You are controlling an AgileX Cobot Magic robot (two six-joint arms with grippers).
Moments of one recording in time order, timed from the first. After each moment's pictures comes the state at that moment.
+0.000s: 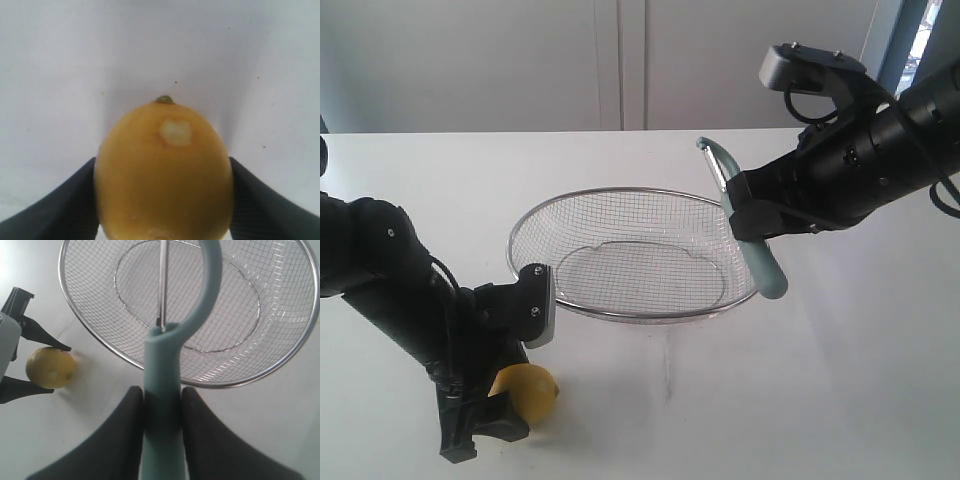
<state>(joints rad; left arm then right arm) -0.52 1.71 -0.81 -0.62 0.60 1.49 0.28 1.41 -1.04 0.58 0.81 -0.44</state>
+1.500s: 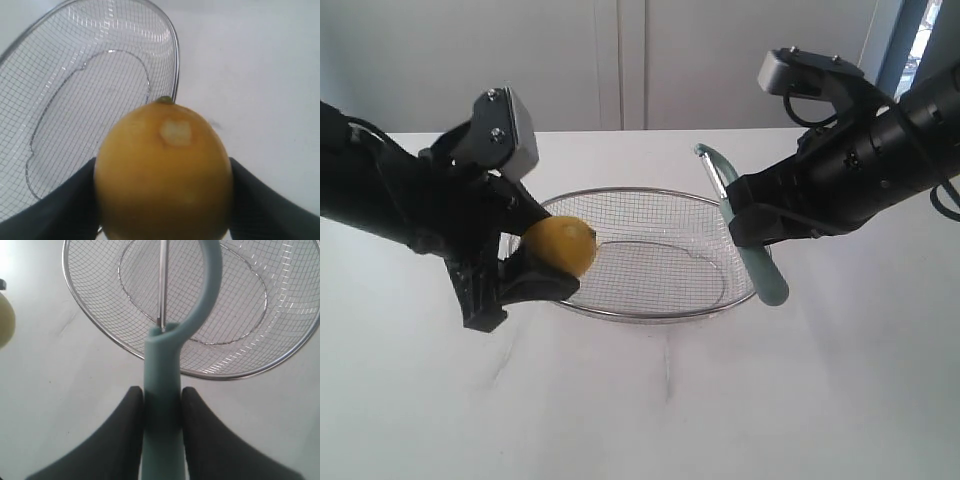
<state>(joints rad) -0.47 1.43 -0.94 -0.94 0.70 1.55 0.28 1.41 -1.04 0.58 0.83 -0.44</state>
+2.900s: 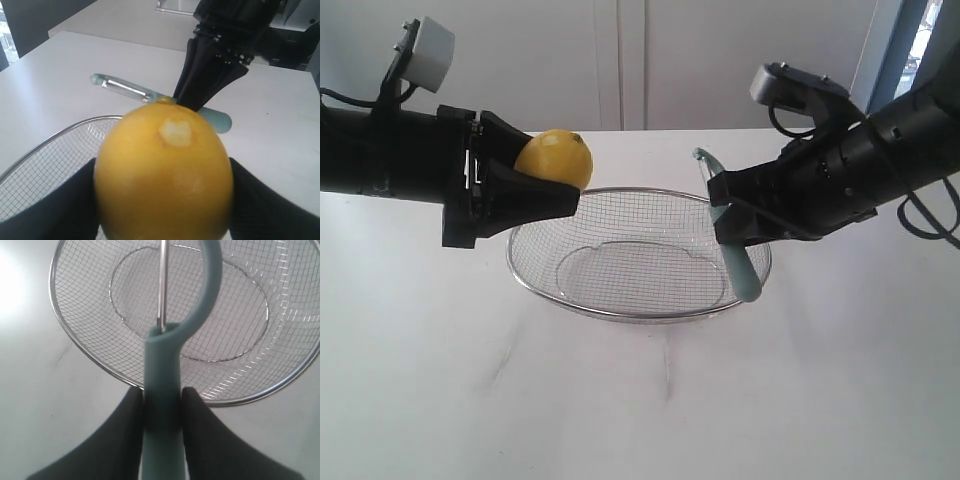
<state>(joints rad) -0.25 1.53 -0.95 -1.51 1.05 1.98 0.28 1.50 -1.02 0.68 0.72 -0.43</state>
